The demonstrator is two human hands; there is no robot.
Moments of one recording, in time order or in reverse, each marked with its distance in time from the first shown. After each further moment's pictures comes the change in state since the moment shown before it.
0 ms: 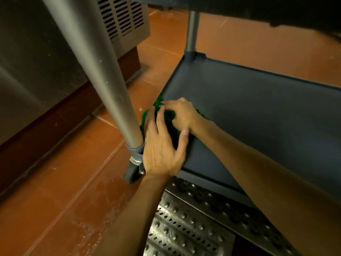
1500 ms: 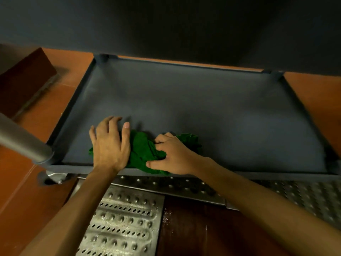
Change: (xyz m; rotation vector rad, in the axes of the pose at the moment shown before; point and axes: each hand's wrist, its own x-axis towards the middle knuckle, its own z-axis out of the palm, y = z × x) left_hand -0.045 0.071 0.030 0.112 -0.217 0.115; right_hand -0.268 0.079 0.006 0.253 0.079 0.090
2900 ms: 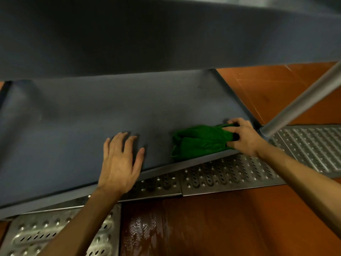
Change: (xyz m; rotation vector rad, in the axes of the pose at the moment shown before) left_hand -0.056 0.127 0.059 0.023 -0.295 0.456; right_hand -0.260 0.177 -0.154 -0.285 0.170 0.772
